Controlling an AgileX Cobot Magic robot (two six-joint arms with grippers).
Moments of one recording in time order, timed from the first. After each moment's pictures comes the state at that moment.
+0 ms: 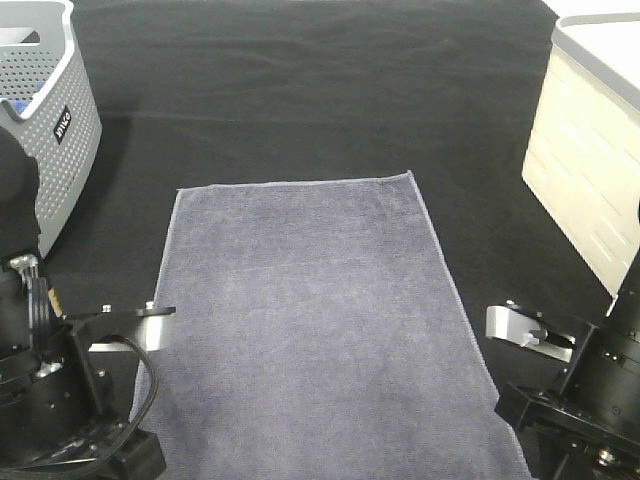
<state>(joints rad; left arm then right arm) -0.56 1.66 -0.76 -0.57 1.12 0.18 0.21 1.72 -0.60 0.55 1.08 -0.36</state>
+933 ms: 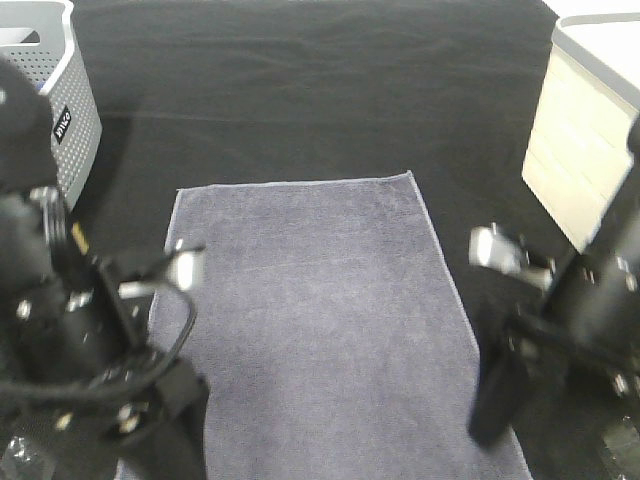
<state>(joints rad) -0.56 1.66 -0.92 -0.59 1.18 0.20 0.21 1.70 -0.81 0.54 1.16 -0.32</state>
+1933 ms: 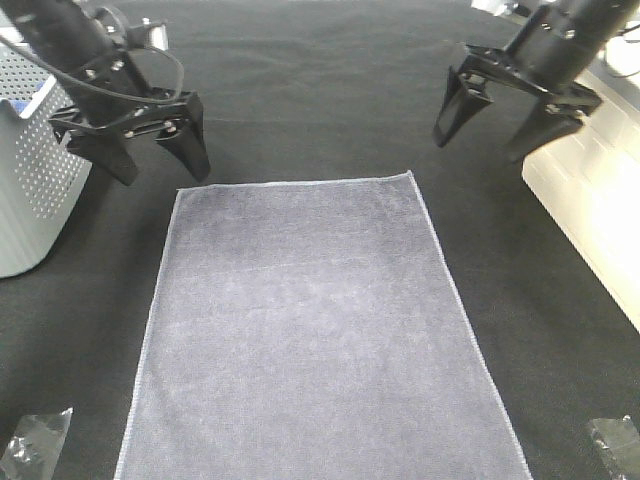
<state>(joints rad) -0.22 2.12 -1.74 -0.32 1.09 0.15 0.09 2.04 -1.70 0.37 1.15 -0.22</state>
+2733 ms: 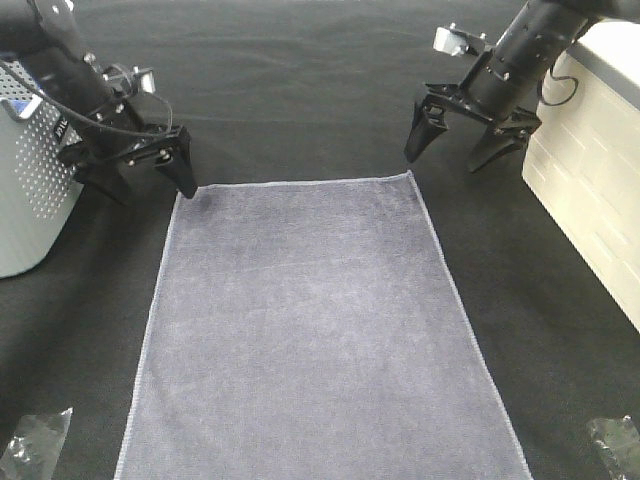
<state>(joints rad) -0.11 2.40 -1.95 -0.36 1.06 0.18 0.09 2.39 -2.05 0.36 1.12 -0.24</state>
